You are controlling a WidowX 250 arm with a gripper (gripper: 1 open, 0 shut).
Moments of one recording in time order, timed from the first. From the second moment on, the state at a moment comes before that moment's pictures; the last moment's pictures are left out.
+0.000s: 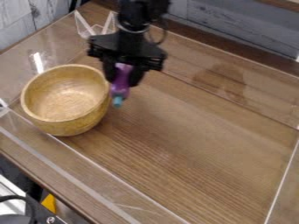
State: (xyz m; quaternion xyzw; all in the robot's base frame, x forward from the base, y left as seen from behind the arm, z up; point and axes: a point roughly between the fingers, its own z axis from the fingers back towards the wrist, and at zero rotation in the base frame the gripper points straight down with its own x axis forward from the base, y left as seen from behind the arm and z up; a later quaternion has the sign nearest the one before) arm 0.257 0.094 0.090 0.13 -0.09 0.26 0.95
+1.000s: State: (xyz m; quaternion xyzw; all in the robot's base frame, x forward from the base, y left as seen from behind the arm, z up) arm 0.228 0.149 0.048 0.12 -0.07 0.22 0.97
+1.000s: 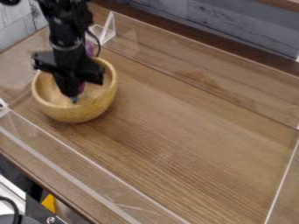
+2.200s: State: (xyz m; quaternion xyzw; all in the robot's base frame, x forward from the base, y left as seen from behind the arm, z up) arm 0.186 0.157 0.051 0.11 -0.04 0.21 0.97
